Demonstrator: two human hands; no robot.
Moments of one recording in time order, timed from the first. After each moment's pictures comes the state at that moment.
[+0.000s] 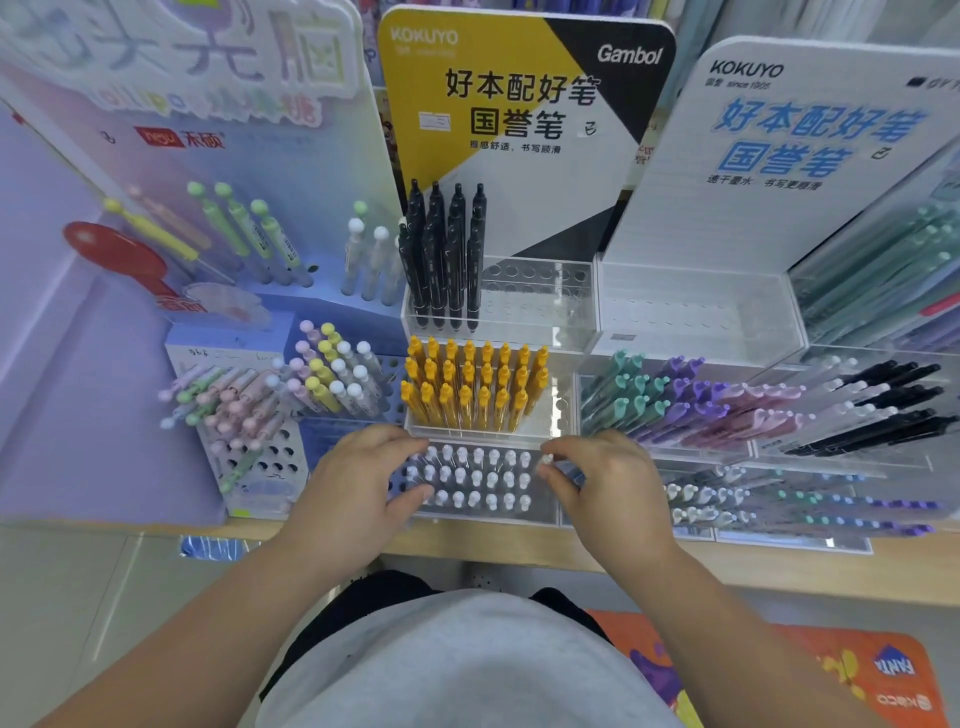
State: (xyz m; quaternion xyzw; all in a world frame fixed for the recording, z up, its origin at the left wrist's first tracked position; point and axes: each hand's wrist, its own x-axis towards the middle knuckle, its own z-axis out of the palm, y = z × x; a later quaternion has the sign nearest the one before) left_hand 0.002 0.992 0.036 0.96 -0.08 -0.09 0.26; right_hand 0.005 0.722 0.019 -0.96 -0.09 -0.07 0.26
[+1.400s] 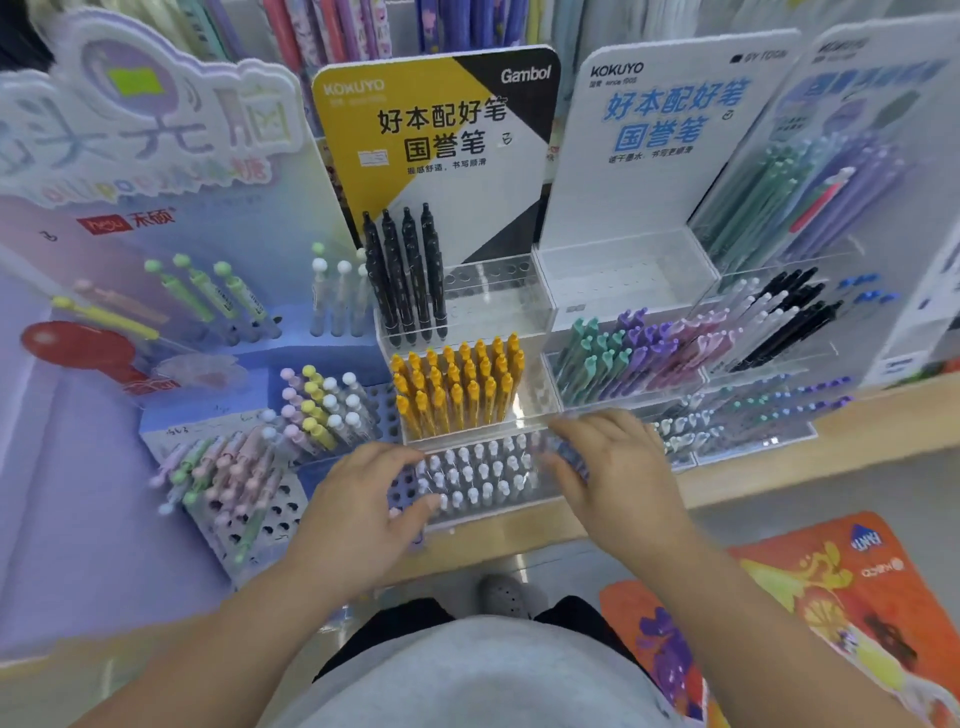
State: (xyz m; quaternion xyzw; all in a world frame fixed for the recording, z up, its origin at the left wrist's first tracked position) left_hand 0.013 1.018 0.049 0.93 -0.16 -0.15 0.28; right_hand -0.039 0.748 0.044 -0.98 0.02 -0.09 0.18
